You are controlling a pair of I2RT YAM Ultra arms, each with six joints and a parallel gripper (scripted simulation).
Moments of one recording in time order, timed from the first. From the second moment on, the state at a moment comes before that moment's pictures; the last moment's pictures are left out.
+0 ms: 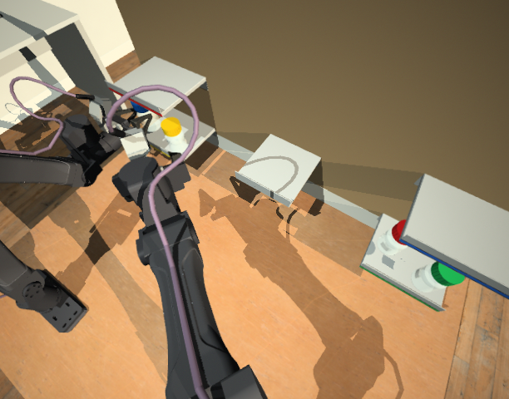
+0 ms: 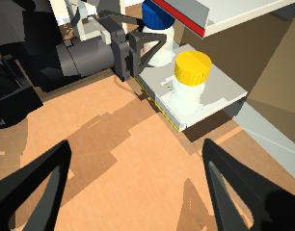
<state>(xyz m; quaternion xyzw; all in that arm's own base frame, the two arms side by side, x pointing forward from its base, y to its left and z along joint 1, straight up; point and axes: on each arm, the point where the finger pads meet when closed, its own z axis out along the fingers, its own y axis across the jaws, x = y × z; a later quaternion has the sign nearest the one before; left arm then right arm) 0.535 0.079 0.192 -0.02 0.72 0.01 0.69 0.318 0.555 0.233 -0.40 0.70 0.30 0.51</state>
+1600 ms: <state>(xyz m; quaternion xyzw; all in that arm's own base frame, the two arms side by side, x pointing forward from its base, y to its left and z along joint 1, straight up) 0.448 0.079 0.180 -0.03 0.73 0.02 0.68 0.318 0.555 0.233 -0.40 0.70 0.30 0.51</state>
